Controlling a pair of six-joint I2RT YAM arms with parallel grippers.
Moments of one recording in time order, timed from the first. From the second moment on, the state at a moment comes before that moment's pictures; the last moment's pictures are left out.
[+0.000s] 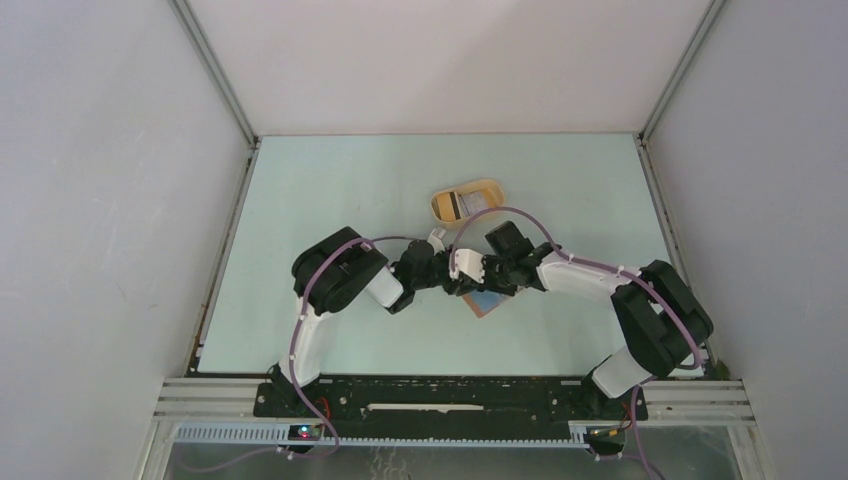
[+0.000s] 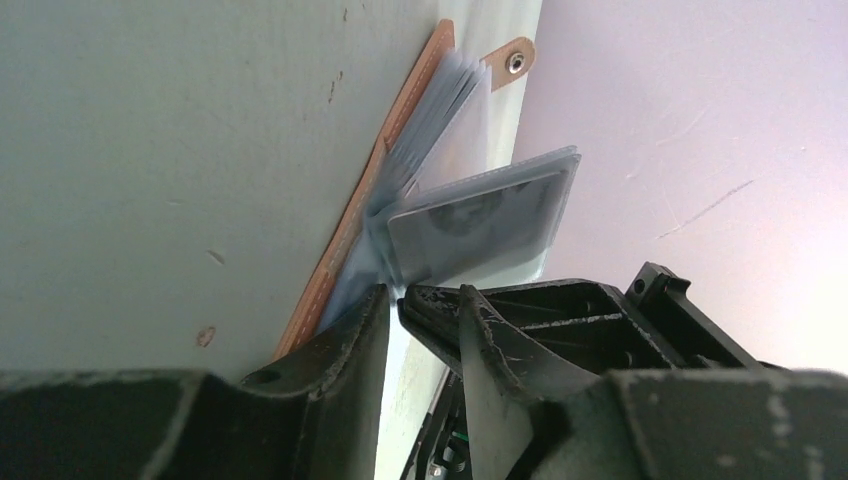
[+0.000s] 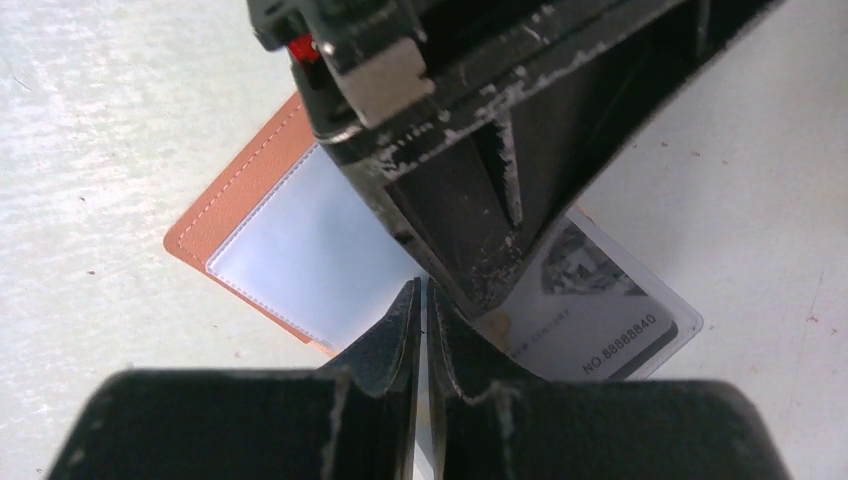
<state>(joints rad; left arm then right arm) -0.75 2.14 0.78 1.01 0.43 -1.40 0.62 1.56 0.82 -0.33 -0.19 -0.81</state>
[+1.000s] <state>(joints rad) -0.74 2.14 0.76 1.02 0.42 -1.39 0.41 1.62 0.96 -0.44 -0.24 -0.65</state>
